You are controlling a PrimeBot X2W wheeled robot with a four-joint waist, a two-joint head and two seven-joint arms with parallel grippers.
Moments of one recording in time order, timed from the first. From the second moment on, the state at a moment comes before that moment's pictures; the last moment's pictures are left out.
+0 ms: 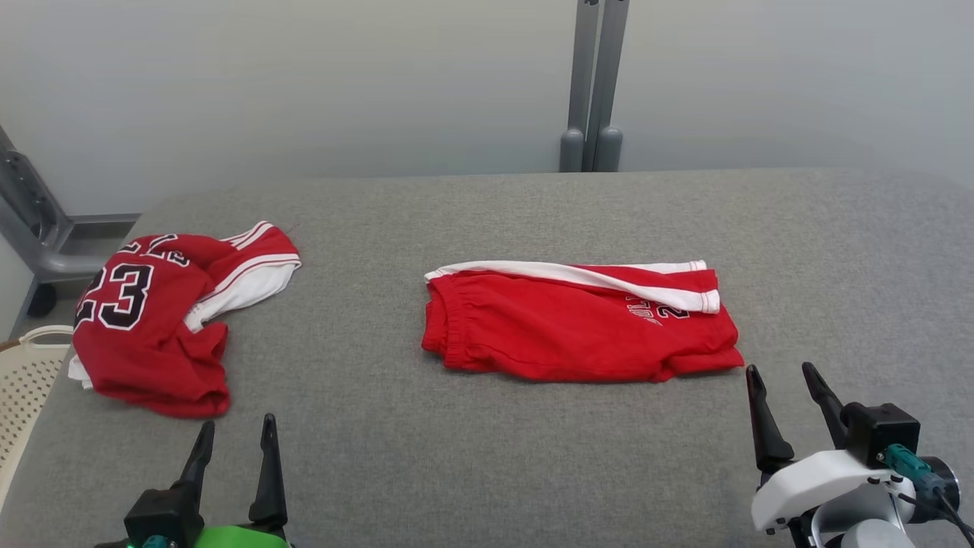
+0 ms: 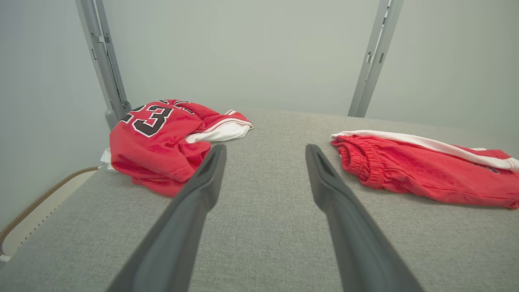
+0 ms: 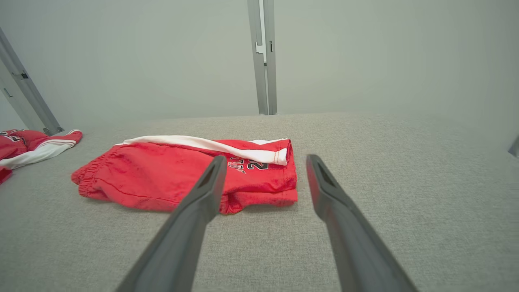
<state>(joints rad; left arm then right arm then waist) 0.07 0.17 -0.15 0.21 -0.33 0.04 -0.26 -0.03 -0.05 -0.06 0.27 0.11 0.13 -0.20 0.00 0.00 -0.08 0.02</state>
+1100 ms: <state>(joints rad) 0.04 0.15 -0.14 0.26 -0.32 -0.01 -0.26 -0.07 -0.05 -0.04 0.30 0.13 0.13 -0.17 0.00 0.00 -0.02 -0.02</state>
